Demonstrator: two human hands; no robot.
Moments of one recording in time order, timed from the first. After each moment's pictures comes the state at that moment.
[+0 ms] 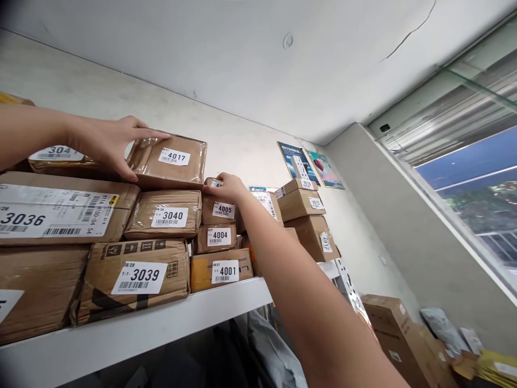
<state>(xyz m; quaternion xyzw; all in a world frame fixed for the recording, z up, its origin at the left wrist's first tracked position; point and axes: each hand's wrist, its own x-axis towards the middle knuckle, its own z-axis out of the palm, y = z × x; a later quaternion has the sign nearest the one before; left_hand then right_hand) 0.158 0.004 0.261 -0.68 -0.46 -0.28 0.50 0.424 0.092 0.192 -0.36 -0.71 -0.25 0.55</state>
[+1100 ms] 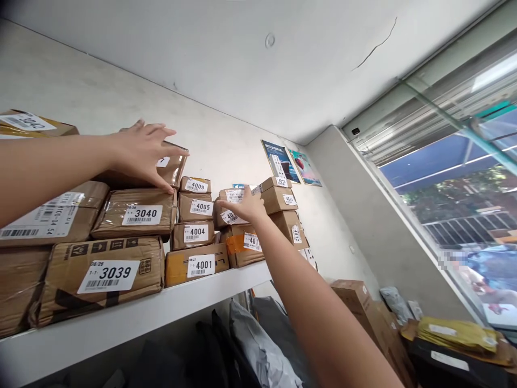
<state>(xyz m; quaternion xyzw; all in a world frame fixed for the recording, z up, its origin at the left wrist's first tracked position) 0.246 0.014 0.234 -0.66 -0.37 -0.23 0.61 0.496 0.077 0.125 -0.55 -0.57 -0.19 0.58</state>
